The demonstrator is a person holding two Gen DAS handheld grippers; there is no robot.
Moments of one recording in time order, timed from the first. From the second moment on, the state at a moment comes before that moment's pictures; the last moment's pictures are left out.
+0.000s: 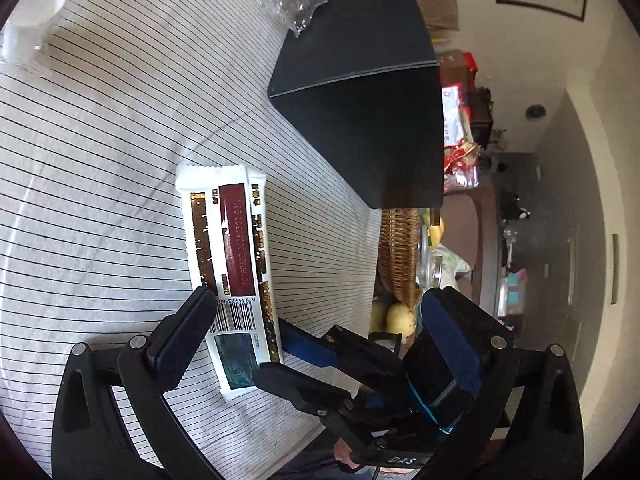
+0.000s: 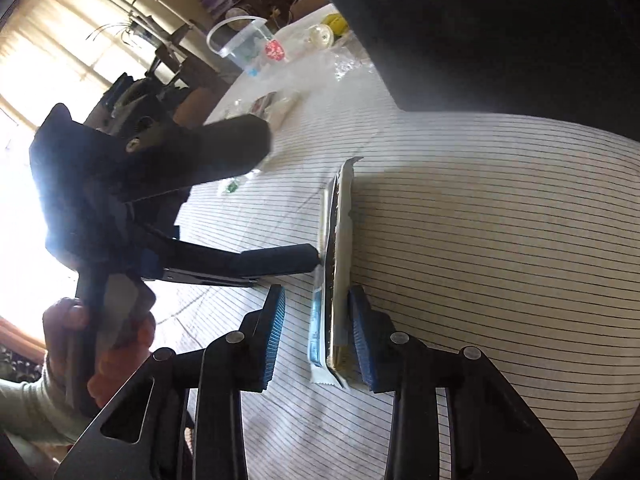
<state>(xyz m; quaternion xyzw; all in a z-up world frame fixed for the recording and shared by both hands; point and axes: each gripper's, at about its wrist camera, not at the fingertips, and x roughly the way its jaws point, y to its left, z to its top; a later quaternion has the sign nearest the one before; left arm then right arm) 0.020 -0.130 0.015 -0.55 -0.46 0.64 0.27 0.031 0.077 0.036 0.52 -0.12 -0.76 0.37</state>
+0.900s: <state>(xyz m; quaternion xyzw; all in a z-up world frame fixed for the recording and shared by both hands) 0.023 -0.143 -0.008 -0.60 -0.43 0.64 0.22 0.050 0.032 0.032 0.54 -0.08 -0.75 0.38</state>
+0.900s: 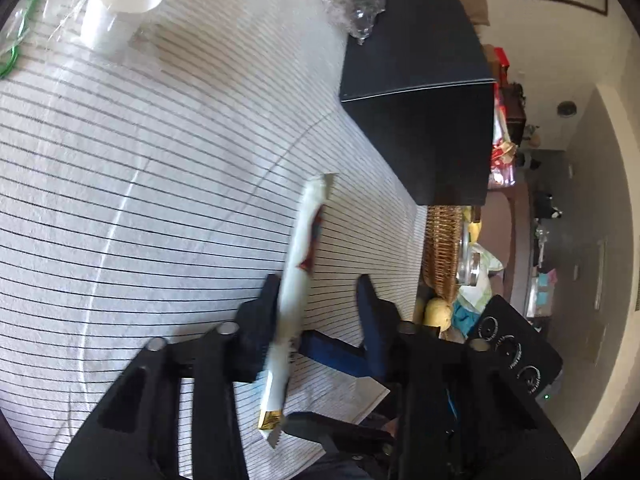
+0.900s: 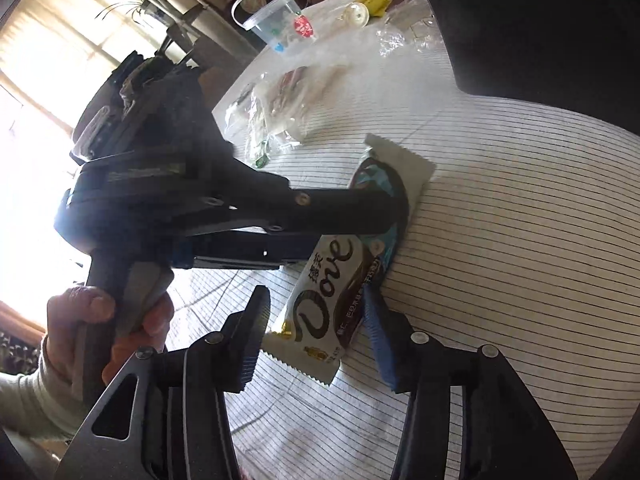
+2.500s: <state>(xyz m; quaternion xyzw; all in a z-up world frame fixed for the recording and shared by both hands) -0.194 -0.057 0.140 -0.57 -0.25 0.74 0.25 -0.192 0.095 0.122 0.51 -0.12 -0.78 0.35</state>
